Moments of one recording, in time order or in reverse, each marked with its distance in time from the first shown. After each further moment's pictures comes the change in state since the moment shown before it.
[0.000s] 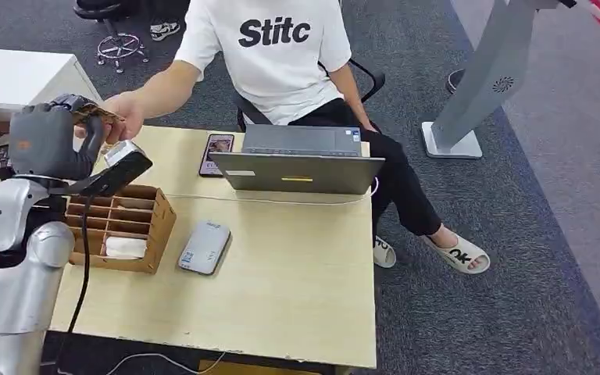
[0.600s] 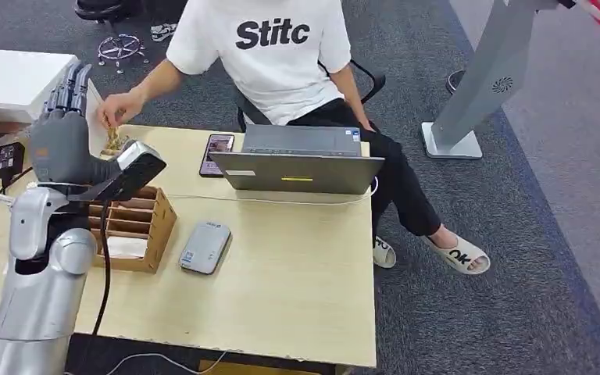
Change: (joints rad) left arm 0.042 -0.079 0.003 -0.016 0.045 0.043 0.011; right arm -0.002 0.000 -0.020 0.000 -0.013 -0.007 0.009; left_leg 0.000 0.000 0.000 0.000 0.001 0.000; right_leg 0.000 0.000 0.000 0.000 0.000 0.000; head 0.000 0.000
